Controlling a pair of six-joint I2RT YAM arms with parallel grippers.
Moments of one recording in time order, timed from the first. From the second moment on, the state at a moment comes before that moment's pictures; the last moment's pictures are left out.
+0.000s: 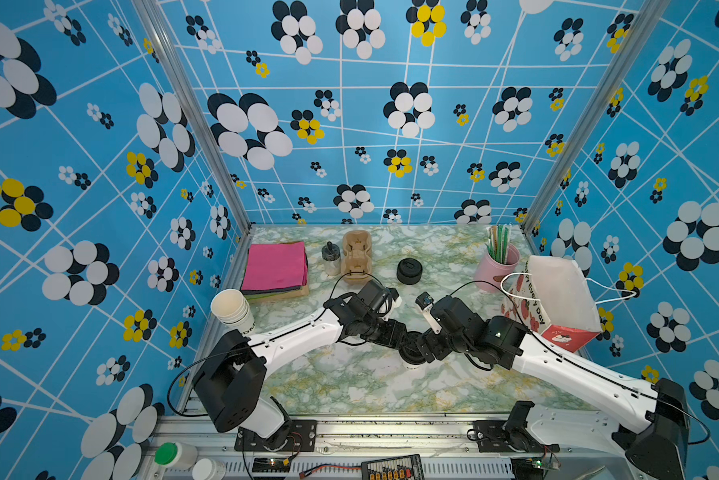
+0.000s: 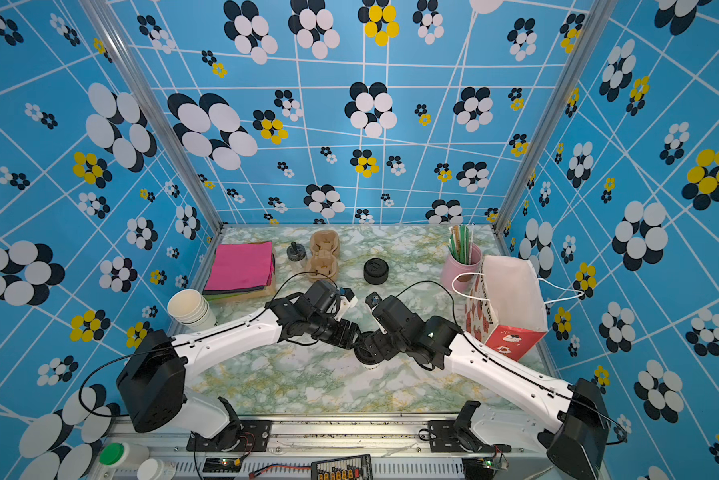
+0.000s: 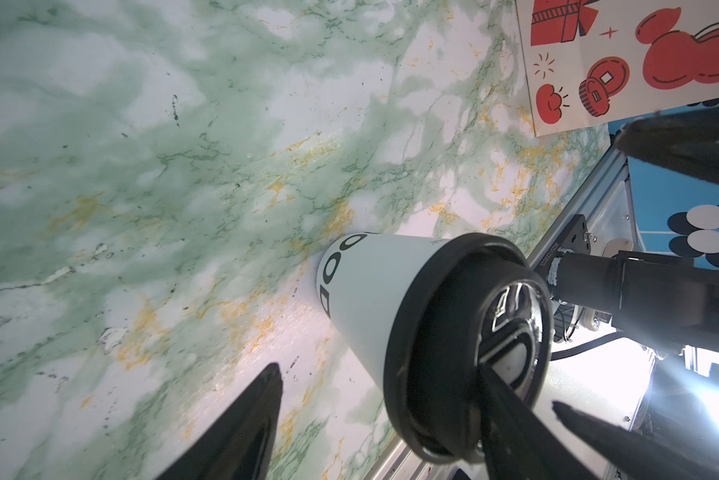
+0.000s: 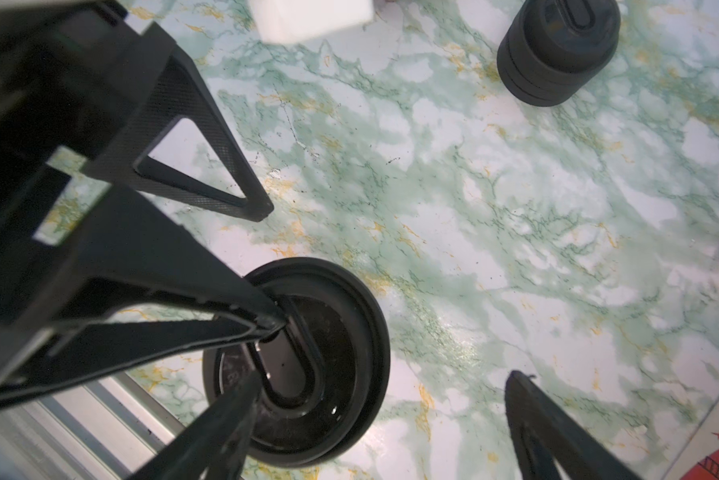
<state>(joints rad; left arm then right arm) -0.80 1.52 1.02 -0.48 0.41 -0.49 0.90 1.15 0.93 -0.76 0.20 0.17</state>
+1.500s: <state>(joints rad) -0.67 1.02 0.80 -0.45 0.27 -0.42 1.00 1.35 1.17 -1.00 0.21 0.59</state>
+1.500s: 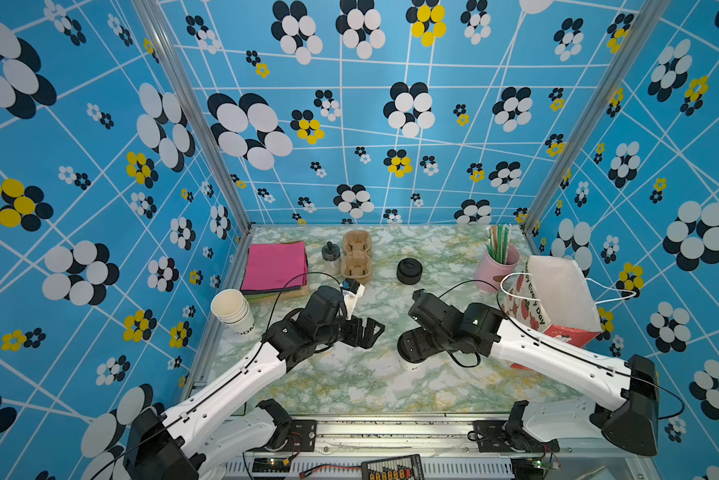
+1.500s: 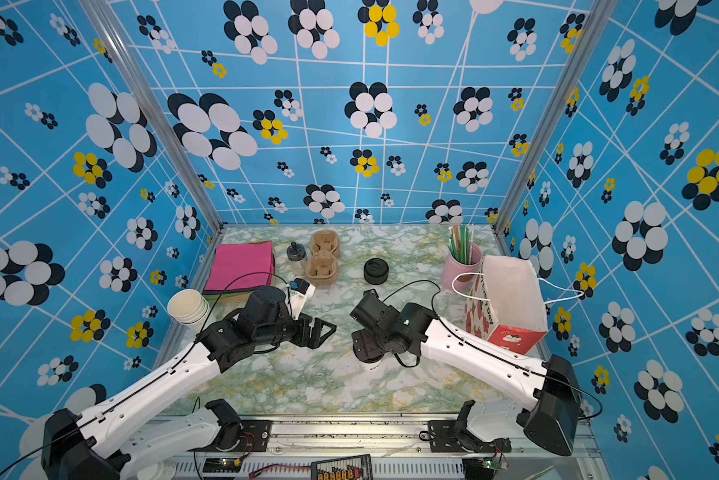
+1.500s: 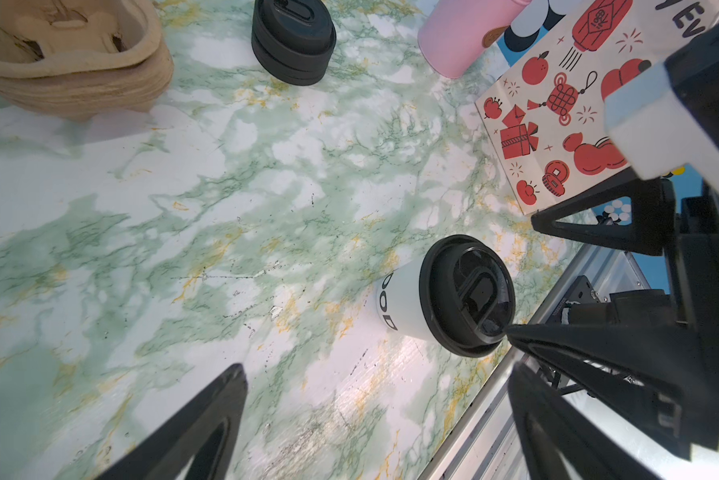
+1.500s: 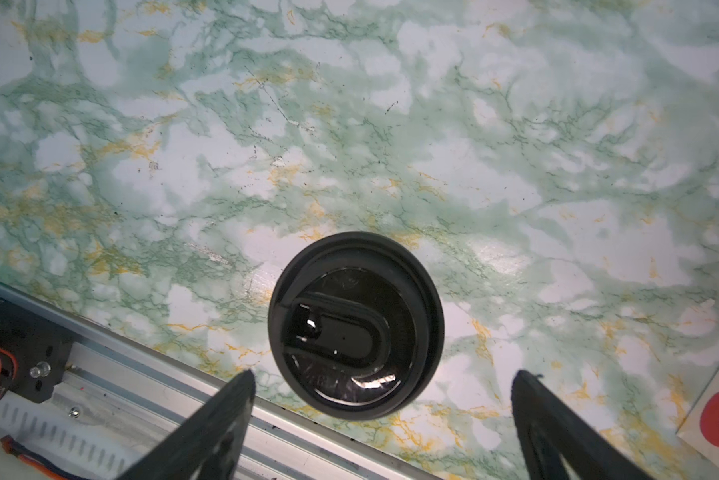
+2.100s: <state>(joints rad) -0.67 1.01 0.79 -0.44 0.28 -0.42 1.02 1.45 1.20 -1.00 0.20 0.65</state>
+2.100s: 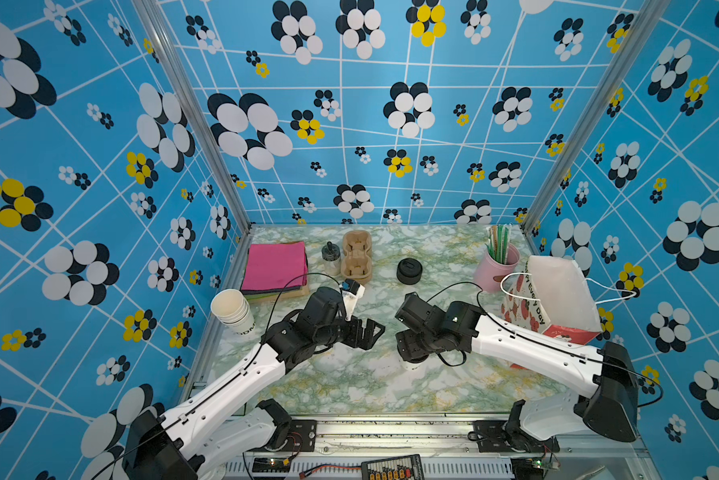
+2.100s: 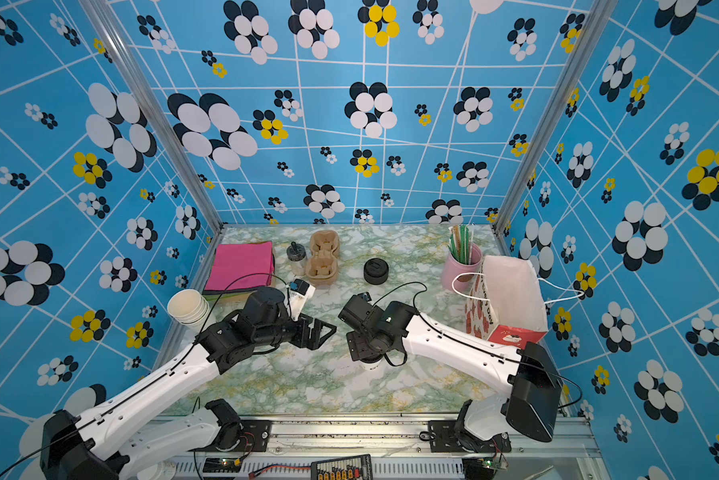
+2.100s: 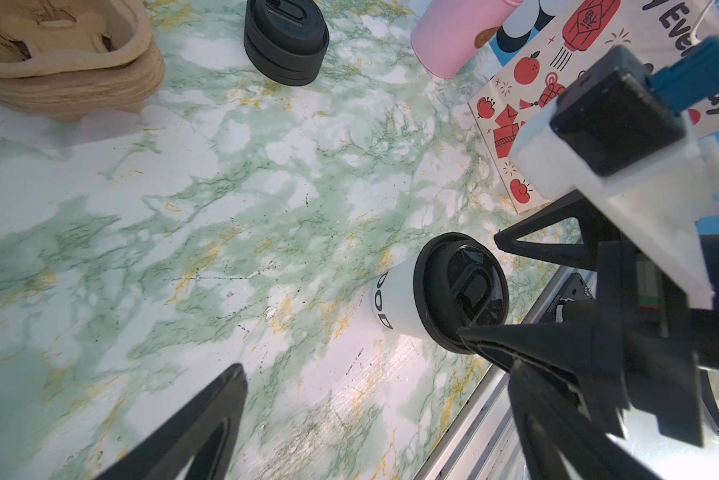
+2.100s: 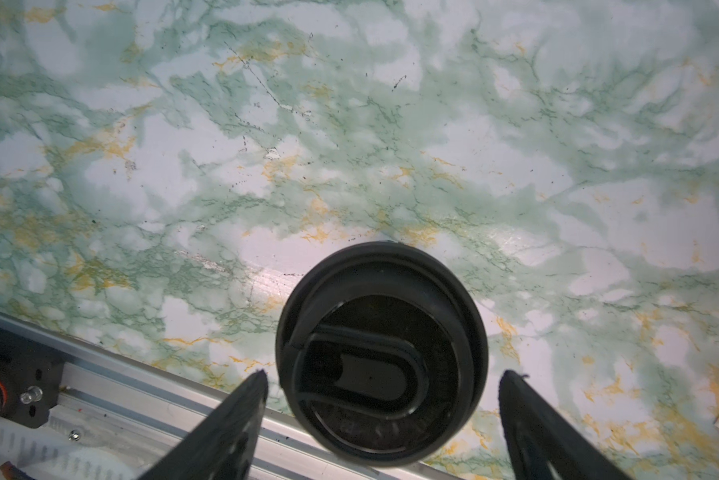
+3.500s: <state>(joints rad) -0.67 0.99 0.75 -0.43 0.28 -0.42 0.88 1.49 1.24 -1.00 0.23 0.54</state>
